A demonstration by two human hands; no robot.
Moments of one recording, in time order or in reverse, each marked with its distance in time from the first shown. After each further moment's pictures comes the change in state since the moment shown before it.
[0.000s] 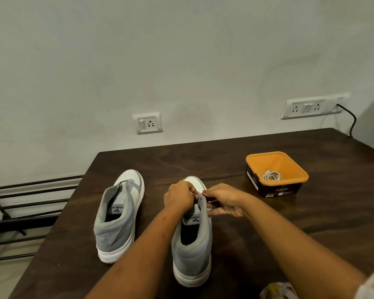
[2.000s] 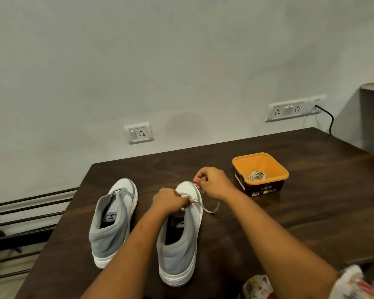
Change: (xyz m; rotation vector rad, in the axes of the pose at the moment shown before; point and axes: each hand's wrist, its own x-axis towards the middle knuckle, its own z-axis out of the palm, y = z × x) left_hand -0.021 0.006 -0.022 -0.003 -0.146 -0.066; right_hand -0.037 -0.028 -0.002 -0.564 0.392 -0.454
